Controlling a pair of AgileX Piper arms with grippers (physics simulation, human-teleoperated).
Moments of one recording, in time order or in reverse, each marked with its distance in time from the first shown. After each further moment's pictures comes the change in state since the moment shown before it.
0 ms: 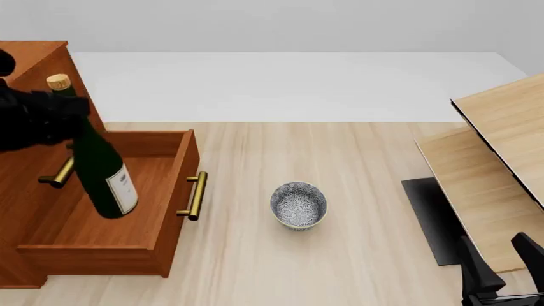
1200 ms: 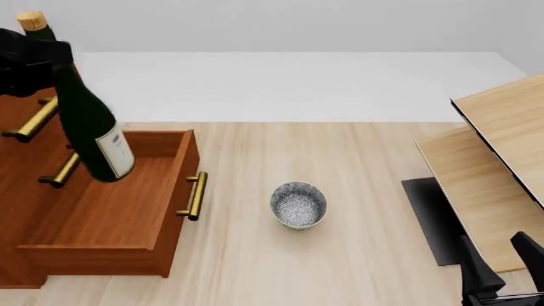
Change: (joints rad) left arm -0.056 0.028 -0.216 0.074 0.043; right arm 0.008 0.000 0.000 -0.006 0.000
